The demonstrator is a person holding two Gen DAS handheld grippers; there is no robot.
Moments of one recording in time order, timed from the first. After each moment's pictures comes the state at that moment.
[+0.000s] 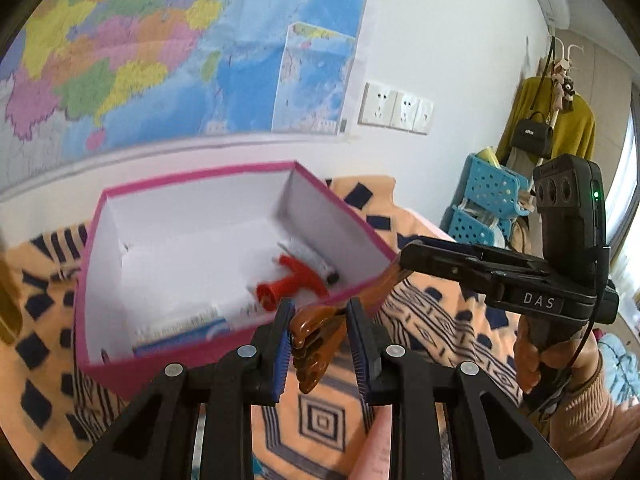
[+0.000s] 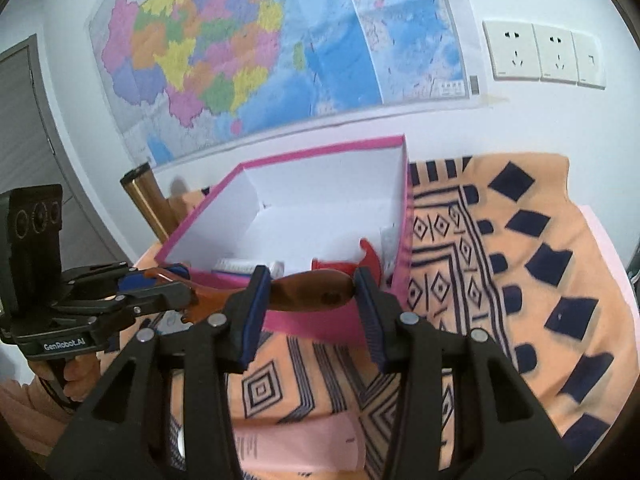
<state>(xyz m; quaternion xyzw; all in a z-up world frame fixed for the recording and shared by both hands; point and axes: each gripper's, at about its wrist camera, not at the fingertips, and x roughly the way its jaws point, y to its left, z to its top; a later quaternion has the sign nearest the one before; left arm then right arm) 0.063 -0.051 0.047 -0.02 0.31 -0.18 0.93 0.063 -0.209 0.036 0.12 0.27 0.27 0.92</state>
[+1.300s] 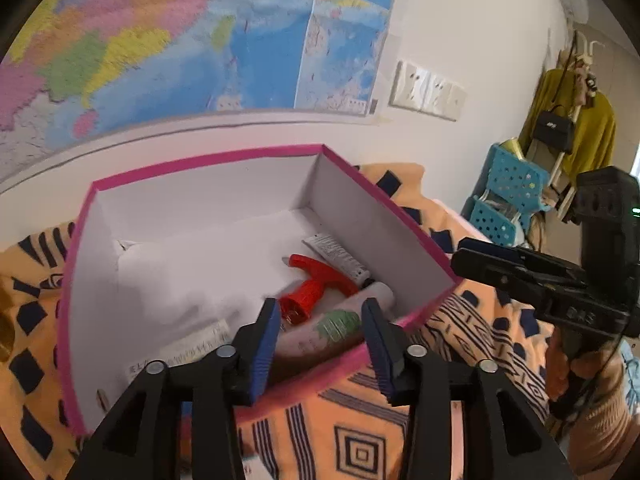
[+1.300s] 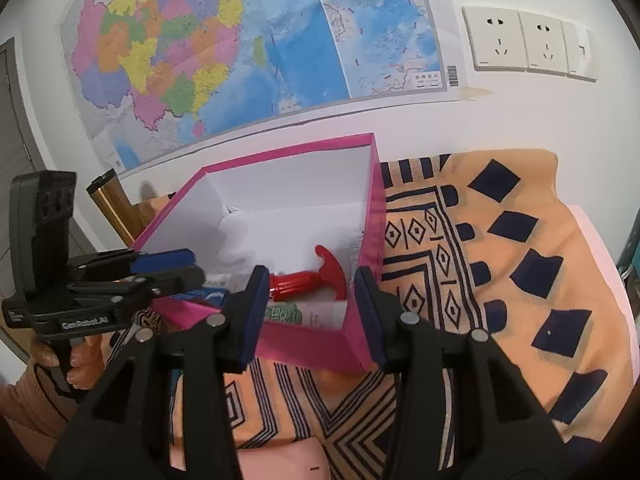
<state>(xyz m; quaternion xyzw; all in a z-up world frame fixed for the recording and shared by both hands) 0.110 -0.038 0.024 -0.02 0.34 -0.17 0.92 0.085 -0.220 0.021 0.11 0.28 0.24 0.92</state>
